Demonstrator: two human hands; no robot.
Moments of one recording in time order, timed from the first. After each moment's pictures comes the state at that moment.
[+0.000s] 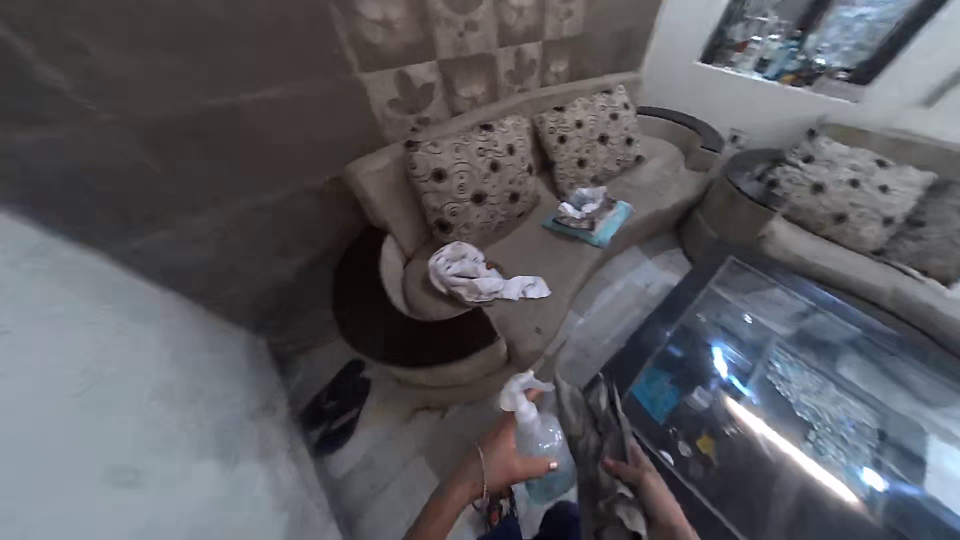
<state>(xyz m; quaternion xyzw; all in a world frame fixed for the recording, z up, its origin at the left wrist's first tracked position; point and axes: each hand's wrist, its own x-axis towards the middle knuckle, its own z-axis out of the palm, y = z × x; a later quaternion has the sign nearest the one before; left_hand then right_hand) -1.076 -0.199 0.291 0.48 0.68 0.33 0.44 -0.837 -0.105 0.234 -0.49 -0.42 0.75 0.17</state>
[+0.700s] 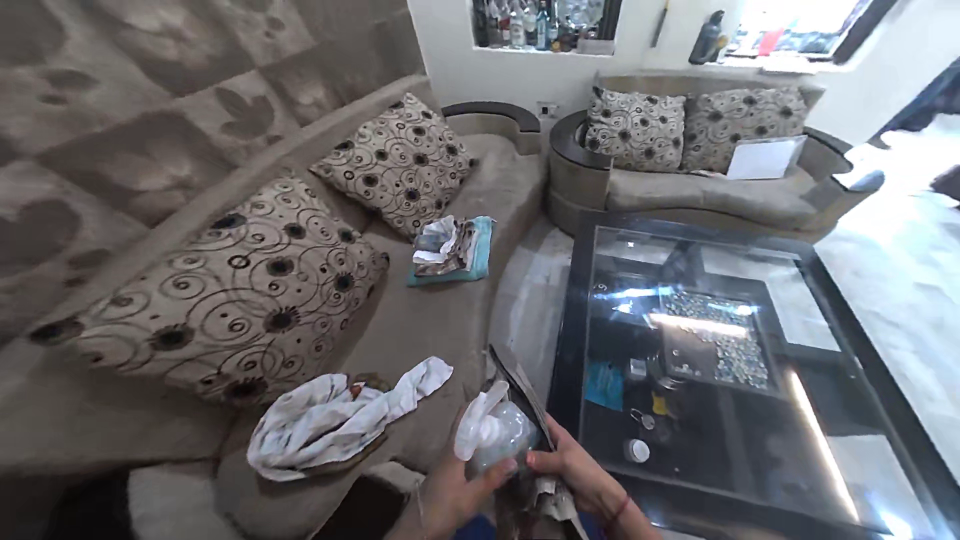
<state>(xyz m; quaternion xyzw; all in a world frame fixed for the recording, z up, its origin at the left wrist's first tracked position) -1.112 0.053 0.312 0.61 0.54 0.35 0.46 -0.914 0.077 0.243 -0.35 -0.34 0.82 0.32</state>
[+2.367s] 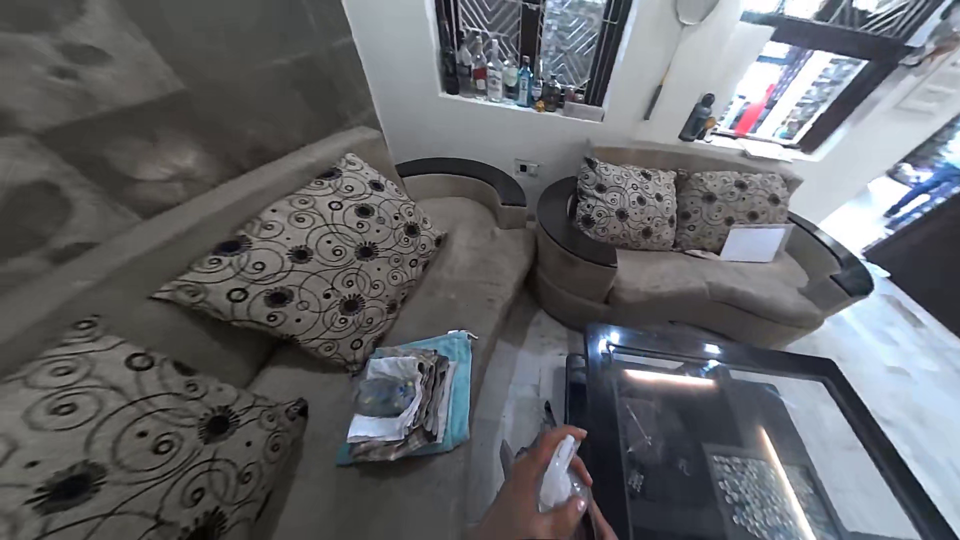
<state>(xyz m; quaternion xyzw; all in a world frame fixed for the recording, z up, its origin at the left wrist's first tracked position) -1.151 0.591 0.306 0.64 0.22 0.43 0.59 -0.988 0.497 0.252 -0.47 -0.26 0.71 0.46</state>
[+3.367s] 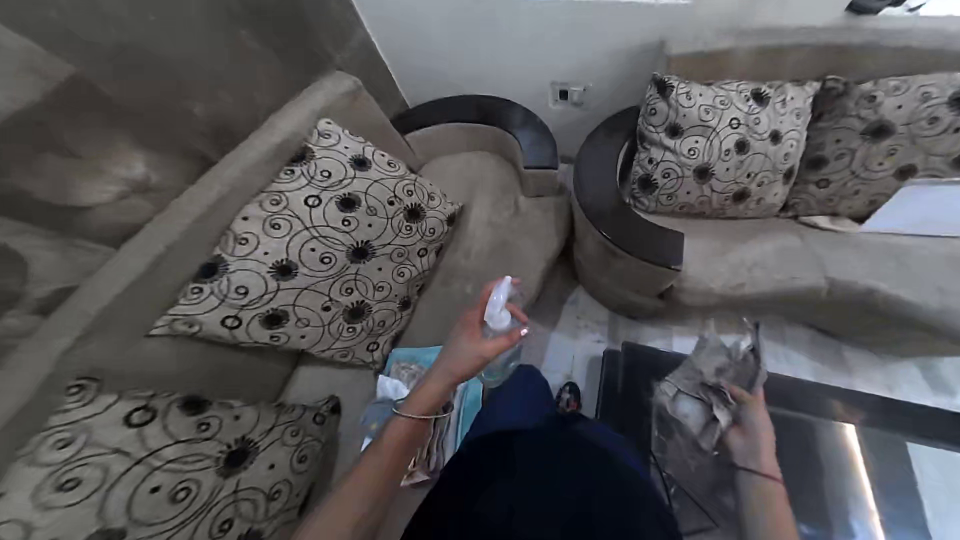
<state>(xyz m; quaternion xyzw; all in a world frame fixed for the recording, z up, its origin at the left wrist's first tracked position) -1.121 0.993 0.326 0.64 0.52 0.33 0.46 -0.742 0.912 0.204 -0.70 -0.05 0.43 0.57</state>
